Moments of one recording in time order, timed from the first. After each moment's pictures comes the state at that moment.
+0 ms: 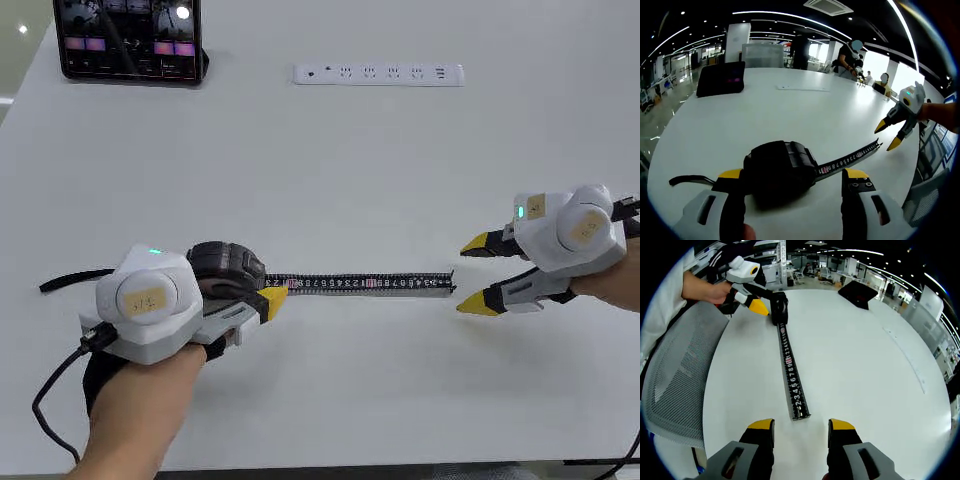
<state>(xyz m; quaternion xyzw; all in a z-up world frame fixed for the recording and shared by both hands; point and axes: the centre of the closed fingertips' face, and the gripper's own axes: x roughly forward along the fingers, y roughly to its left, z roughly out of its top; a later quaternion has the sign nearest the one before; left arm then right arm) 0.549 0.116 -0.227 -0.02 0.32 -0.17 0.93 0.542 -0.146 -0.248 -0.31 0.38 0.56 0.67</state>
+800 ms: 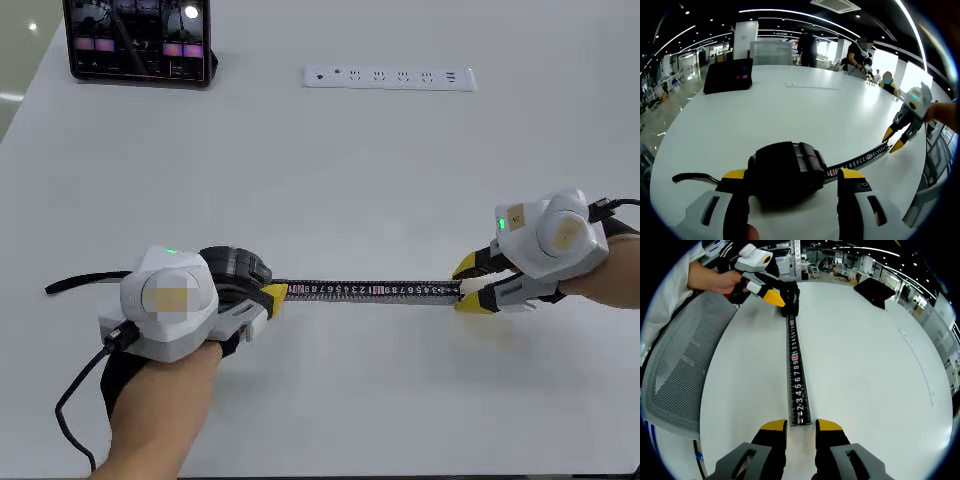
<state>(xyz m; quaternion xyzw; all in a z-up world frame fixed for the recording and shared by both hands) 0.556 0.123 -0.235 -0.02 0.33 -0.13 0.93 0.542 -0.137 -0.265 -0.34 0.39 0.59 0.62</state>
